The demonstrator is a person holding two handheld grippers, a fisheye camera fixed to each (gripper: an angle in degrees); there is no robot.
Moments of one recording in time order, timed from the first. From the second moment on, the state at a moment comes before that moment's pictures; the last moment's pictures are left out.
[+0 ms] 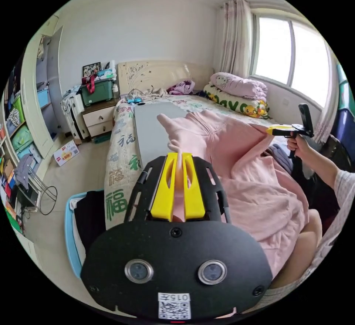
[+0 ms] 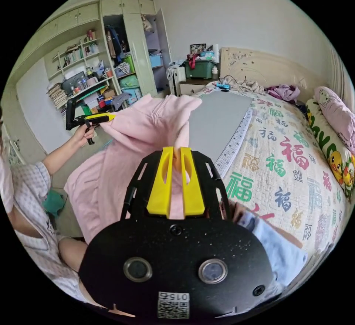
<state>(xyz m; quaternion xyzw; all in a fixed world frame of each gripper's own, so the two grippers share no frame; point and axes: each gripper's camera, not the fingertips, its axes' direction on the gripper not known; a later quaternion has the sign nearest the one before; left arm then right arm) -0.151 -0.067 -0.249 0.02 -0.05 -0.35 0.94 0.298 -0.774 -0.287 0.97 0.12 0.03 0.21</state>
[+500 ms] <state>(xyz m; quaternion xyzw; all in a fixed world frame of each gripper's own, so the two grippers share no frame) 0.043 0.106 -0.431 0.07 0.07 -0.58 0.81 0.200 -0.880 -0.072 0.96 -0.05 0.09 0.25</state>
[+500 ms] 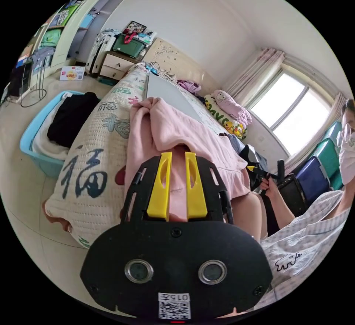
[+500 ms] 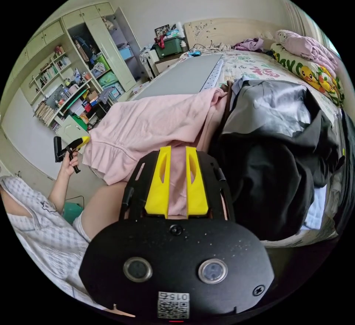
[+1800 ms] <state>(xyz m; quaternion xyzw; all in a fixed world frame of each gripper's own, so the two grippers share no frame) -0.312 0.099 -0.342 -0.01 0.16 -0.70 0.70 0.311 -0.542 -0.258 0.95 -0.24 0.06 0.19</state>
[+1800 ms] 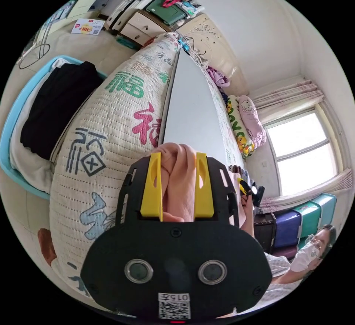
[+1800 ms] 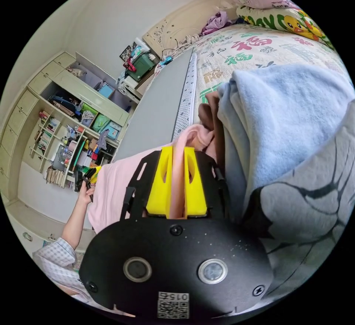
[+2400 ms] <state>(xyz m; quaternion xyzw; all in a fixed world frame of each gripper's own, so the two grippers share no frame) -0.332 0.136 -0.366 0.06 0.23 -0.75 0.61 0.327 -0.544 -0.241 0.96 -0.24 0.06 0.16</state>
